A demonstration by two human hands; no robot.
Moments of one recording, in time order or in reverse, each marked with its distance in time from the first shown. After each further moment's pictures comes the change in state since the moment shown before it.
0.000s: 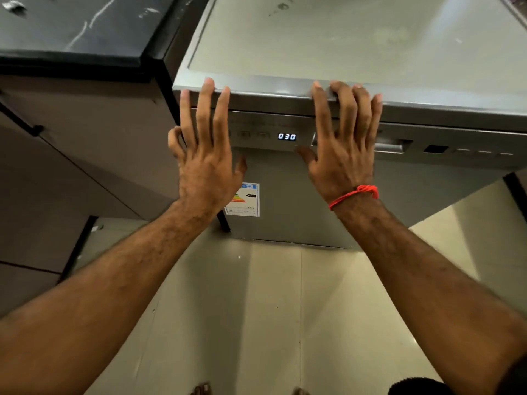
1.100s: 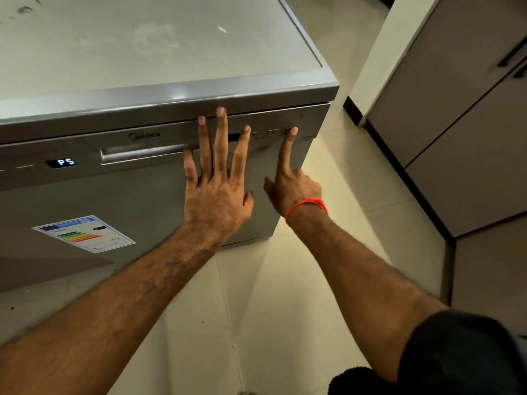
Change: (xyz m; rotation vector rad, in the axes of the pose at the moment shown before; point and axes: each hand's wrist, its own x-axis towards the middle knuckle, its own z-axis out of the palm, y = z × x) left_hand -0.028 0.296 0.031 -0.091 -0.252 0.394; right_hand -0.098 0.217 -0.012 0.161 -0.647 0.674
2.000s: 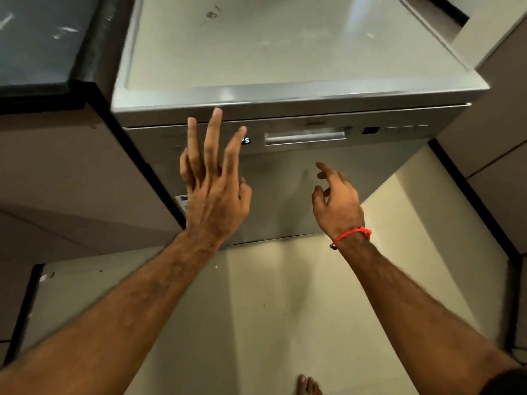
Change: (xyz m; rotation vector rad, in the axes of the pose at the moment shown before) left_hand -0.099 -0.223 -0.046 -0.124 0.232 -0.137; right_hand -0.090 -0.135 0.074 0.337 0.199 -0.151
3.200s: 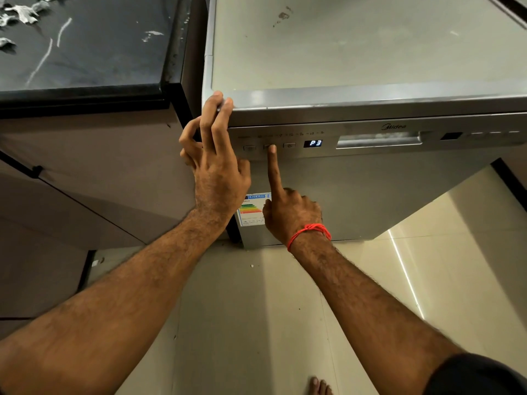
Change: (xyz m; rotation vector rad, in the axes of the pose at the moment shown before) left_hand 0.025 -0.105 -0.014 -0.162 0.213 -0.170; right_hand -0.033 -0.159 0.104 -0.202 -0.333 -0.185
